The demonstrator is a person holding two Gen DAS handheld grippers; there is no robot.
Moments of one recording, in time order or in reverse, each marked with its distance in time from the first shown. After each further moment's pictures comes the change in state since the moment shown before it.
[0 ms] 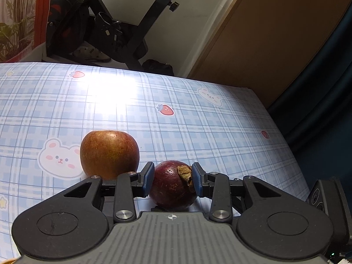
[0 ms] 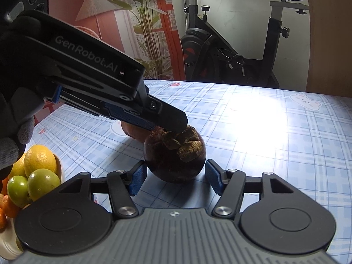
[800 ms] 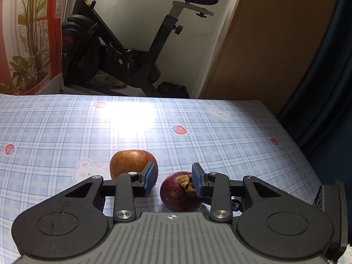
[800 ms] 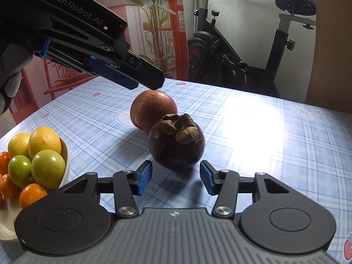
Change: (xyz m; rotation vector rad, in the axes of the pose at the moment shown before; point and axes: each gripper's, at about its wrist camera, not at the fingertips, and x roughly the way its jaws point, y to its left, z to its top) left arm -0.045 -0.022 -0.005 0.084 -0.107 0.125; right arm -0.009 0.014 -0.007 -0.098 -0.005 -0.023
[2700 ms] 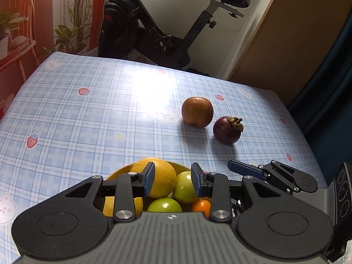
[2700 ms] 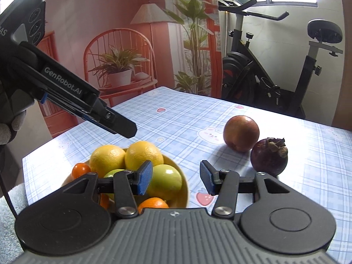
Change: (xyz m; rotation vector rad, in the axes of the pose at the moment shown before) left arm -0.119 0.077 -0.067 -0.118 0.057 0.062; right arm -0.051 0.109 0.000 -0.048 -0.087 0.077
